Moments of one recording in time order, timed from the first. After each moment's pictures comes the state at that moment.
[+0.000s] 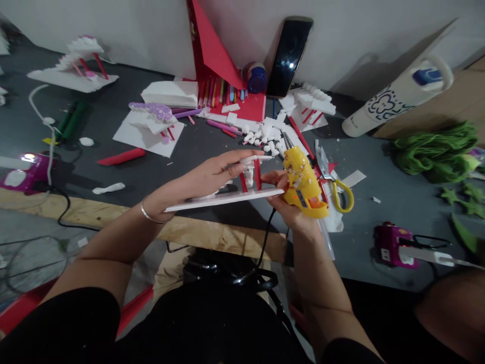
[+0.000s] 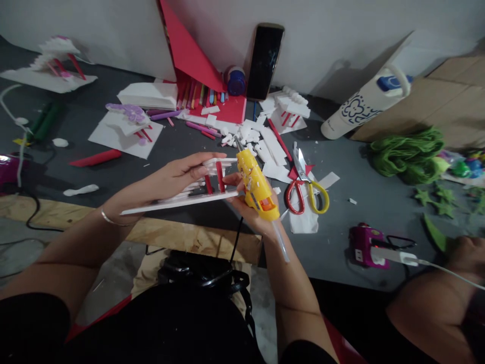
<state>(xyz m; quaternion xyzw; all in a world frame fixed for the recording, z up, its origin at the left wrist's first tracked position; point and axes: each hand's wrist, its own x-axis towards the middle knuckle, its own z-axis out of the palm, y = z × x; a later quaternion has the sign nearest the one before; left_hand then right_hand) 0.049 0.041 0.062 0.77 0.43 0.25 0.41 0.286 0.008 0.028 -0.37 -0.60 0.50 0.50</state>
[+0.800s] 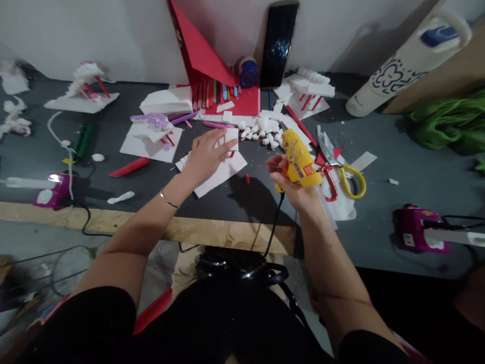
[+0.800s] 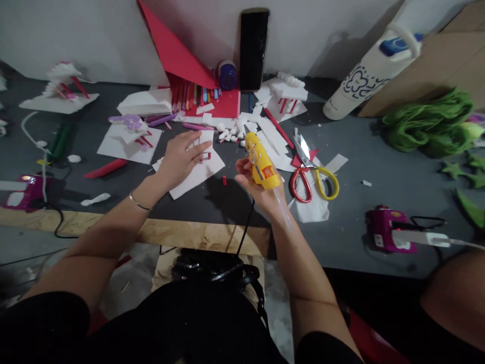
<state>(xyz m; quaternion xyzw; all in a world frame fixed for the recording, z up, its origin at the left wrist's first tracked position) 0.023 0.087 -0.006 0.84 0.52 0.14 0.03 0.293 0.028 -0.003 -0.42 -0.52 0.51 0.55</state>
